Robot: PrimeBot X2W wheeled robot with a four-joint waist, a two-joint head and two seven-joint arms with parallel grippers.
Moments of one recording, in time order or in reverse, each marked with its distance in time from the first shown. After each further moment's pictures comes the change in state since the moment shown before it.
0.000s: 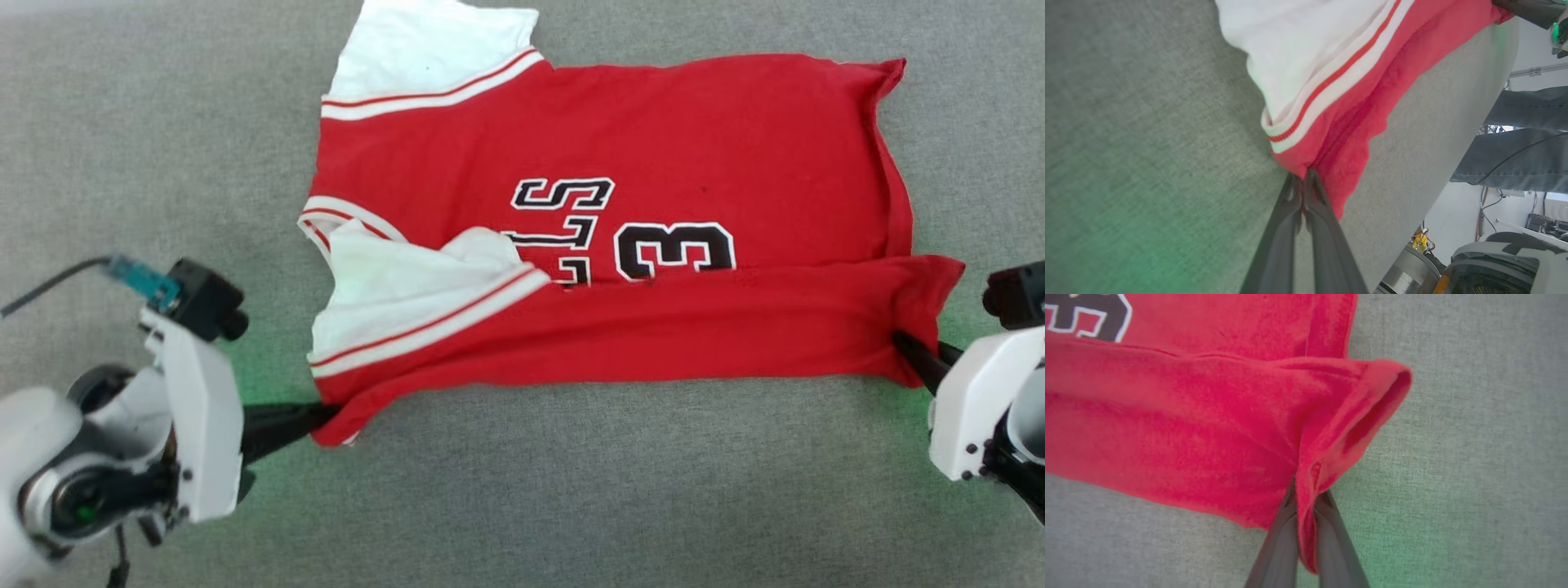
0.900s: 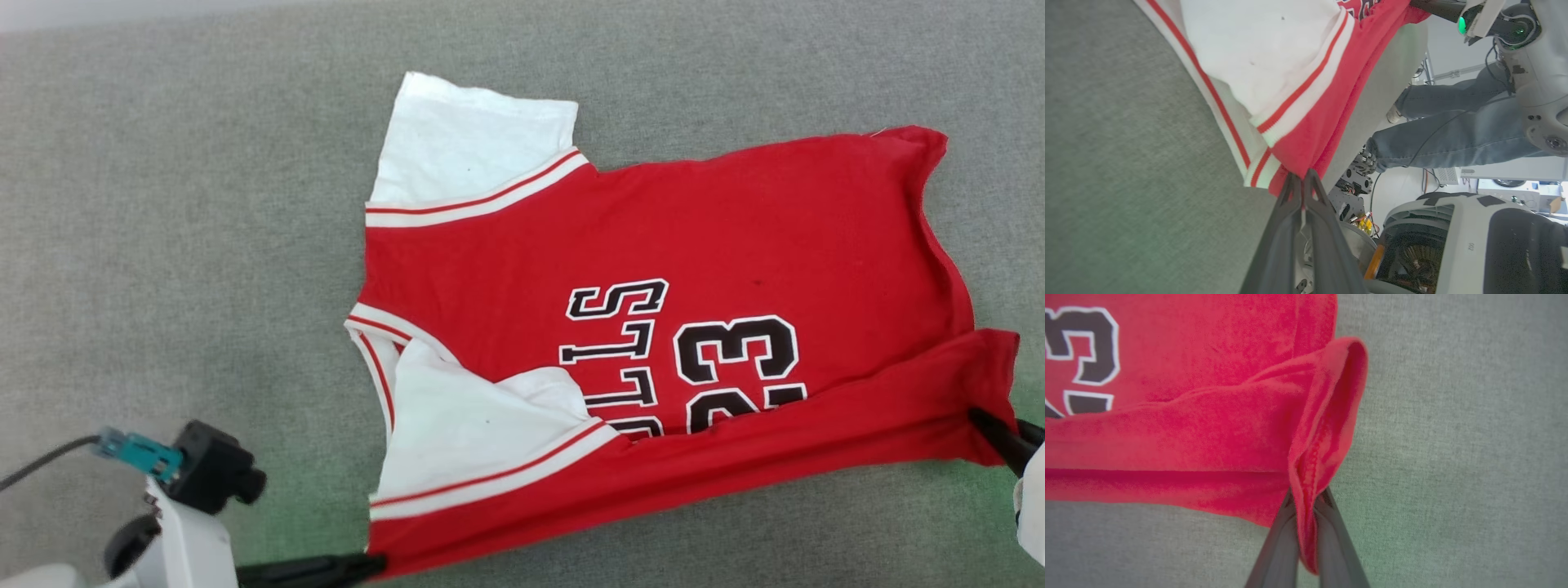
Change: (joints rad) left arm 0.273 0.193 -0.043 -0.406 -0.035 0.000 -0.279; right arm 0.237 -0.157 -0.088 -0.167 0.110 0.000 0.041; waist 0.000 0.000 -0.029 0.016
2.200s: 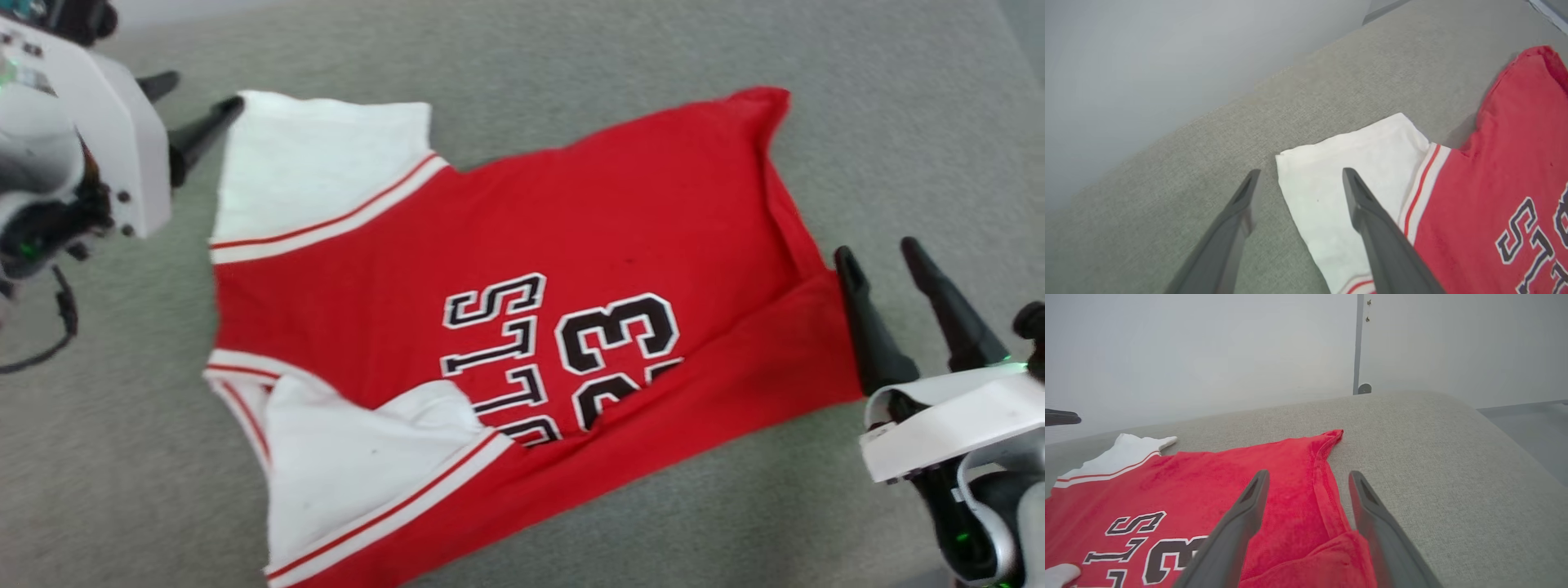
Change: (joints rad) left arm -0.694 -0.389 0.070 0.882 0.364 0.002 0.136; right arm -0.123 0.424 0.013 -0.075 -0.185 0.000 -0.537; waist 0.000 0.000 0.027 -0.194
